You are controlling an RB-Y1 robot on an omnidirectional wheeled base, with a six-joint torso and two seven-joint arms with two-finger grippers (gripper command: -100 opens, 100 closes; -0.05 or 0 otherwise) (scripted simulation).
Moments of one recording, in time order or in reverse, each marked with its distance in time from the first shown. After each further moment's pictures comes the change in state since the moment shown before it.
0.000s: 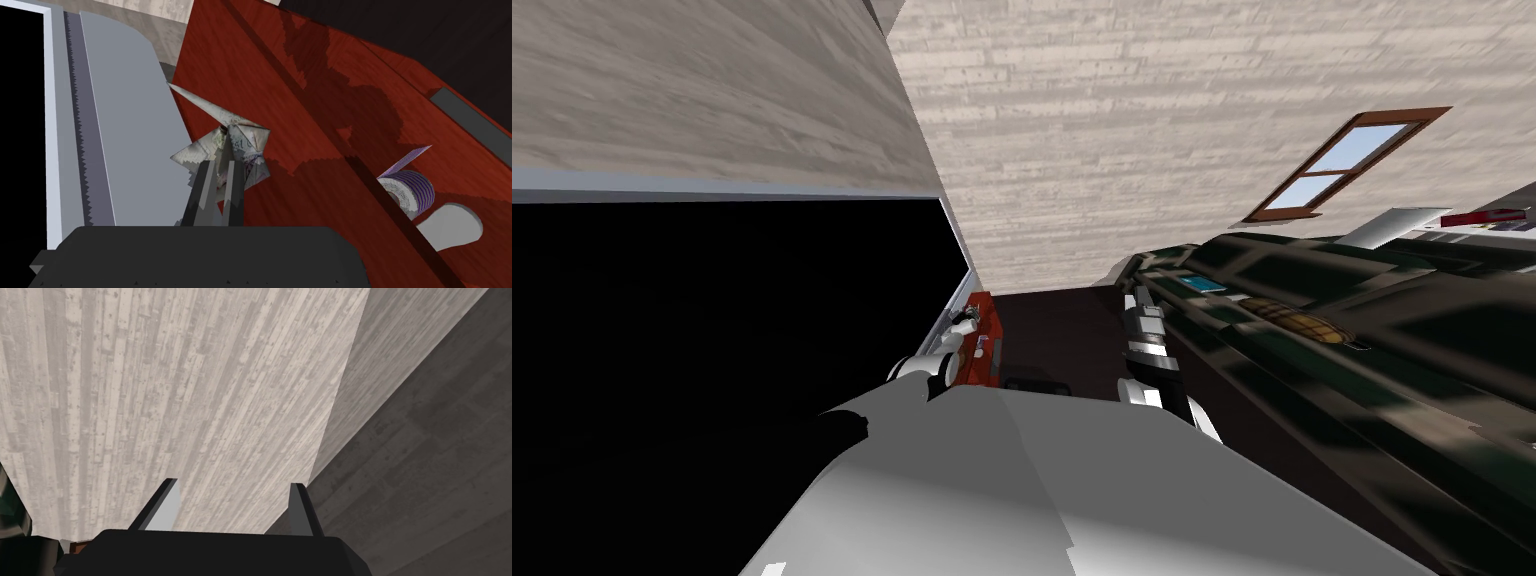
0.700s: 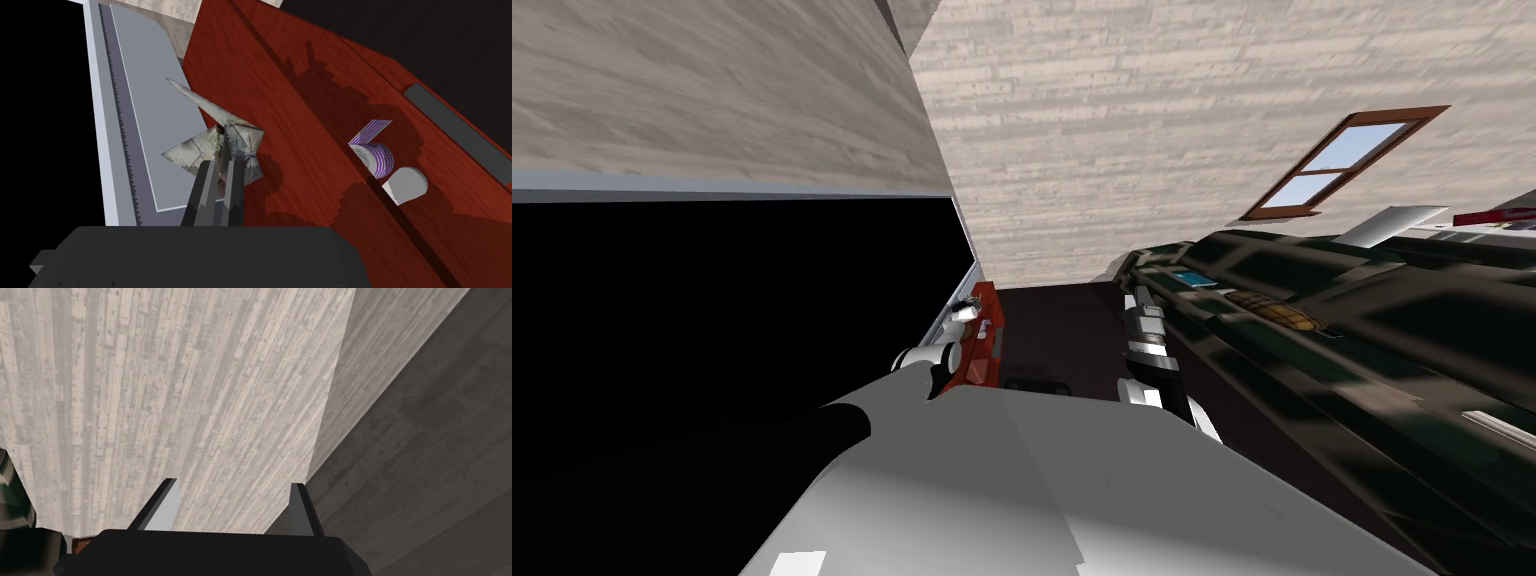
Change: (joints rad) left arm -0.094 0.001 0.067 -0.061 -0.021 0.121 -0.028; right arm 0.000 0.000 0.000 0.000 0.000 0.000 0.000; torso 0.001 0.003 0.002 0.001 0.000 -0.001
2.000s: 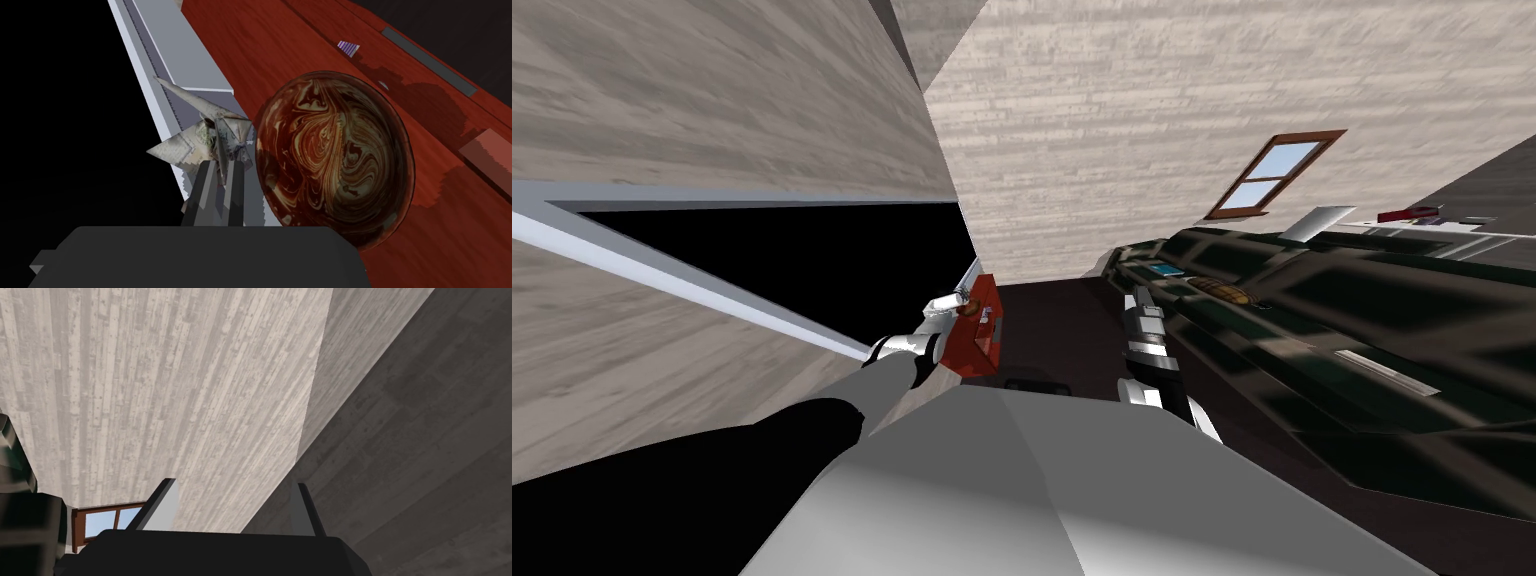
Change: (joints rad) left arm -0.065 0.199 -0.099 -0.037 0.067 0.247 0.059; right arm 0.000 0.000 0.000 0.000 0.000 0.000 0.000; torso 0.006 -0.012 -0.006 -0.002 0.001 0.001
